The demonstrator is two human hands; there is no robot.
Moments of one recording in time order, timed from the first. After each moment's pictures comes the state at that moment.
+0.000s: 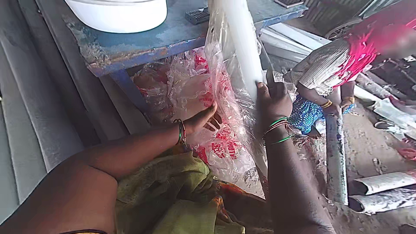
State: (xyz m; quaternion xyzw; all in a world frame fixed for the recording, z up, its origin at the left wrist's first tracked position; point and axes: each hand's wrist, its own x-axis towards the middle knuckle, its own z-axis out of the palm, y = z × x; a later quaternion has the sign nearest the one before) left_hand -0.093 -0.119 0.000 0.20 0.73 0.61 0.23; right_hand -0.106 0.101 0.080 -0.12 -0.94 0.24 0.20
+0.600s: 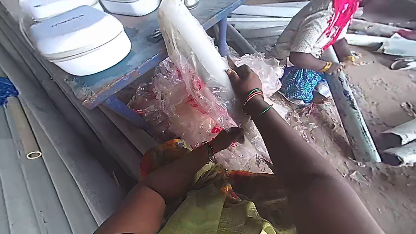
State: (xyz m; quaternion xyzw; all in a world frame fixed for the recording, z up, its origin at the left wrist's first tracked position) left_hand -0.019 -0.003 -0.022 0.21 0.72 0.60 0.27; right_hand -0.111 0.132 0.077 -0.09 -0.93 0.33 0.12
